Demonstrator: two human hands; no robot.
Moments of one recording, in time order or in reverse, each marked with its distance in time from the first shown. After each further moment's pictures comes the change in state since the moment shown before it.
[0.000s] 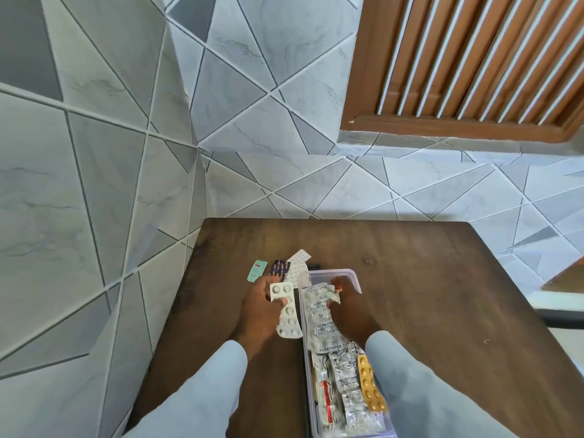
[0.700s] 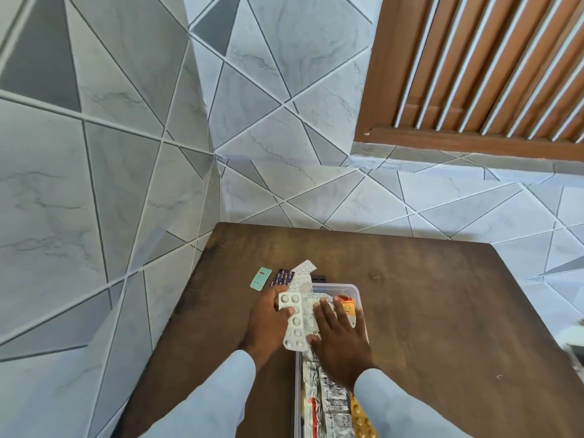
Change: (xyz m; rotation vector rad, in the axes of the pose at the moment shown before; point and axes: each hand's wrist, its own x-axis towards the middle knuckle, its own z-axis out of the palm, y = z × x) left_hand -0.010 0.014 0.028 0.053 0.043 0.003; right_hand -0.009 0.043 0.021 -0.845 -0.151 -0.317
